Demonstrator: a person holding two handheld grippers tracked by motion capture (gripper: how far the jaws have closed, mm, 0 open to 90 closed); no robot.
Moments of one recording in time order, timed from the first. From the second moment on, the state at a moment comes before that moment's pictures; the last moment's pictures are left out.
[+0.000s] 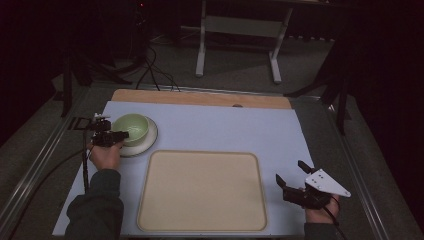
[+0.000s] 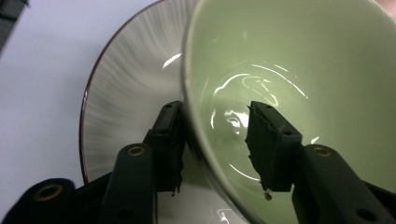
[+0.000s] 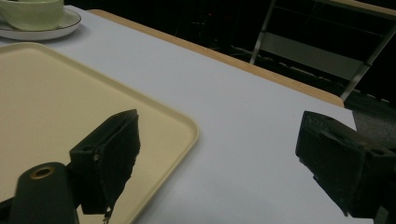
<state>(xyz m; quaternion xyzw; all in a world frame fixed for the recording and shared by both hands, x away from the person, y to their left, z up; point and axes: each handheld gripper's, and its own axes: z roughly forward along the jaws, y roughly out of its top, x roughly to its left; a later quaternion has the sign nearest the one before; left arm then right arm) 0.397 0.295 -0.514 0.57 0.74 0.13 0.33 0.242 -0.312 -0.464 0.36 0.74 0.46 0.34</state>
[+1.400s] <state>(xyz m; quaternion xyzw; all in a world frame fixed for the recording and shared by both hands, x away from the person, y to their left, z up) 0.372 0.300 -0.506 0.51 0.73 0.07 0.44 0.240 -0.318 -0.462 0.38 0.73 0.45 0.35</state>
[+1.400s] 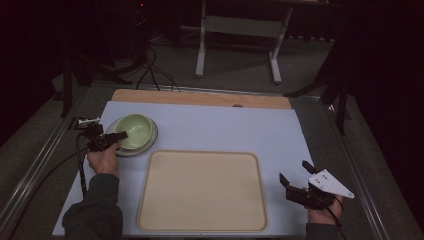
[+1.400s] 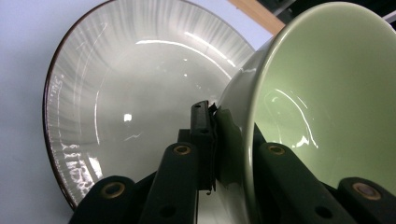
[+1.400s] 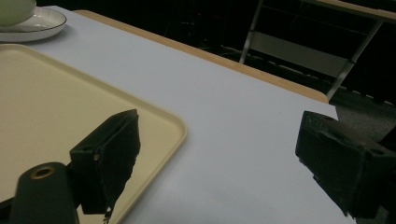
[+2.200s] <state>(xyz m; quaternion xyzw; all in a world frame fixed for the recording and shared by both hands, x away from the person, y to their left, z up) 0.352 0.291 -0.466 0.54 0.67 0.11 0.49 0.240 -0.319 -0.462 0.38 0.73 0.45 0.35</state>
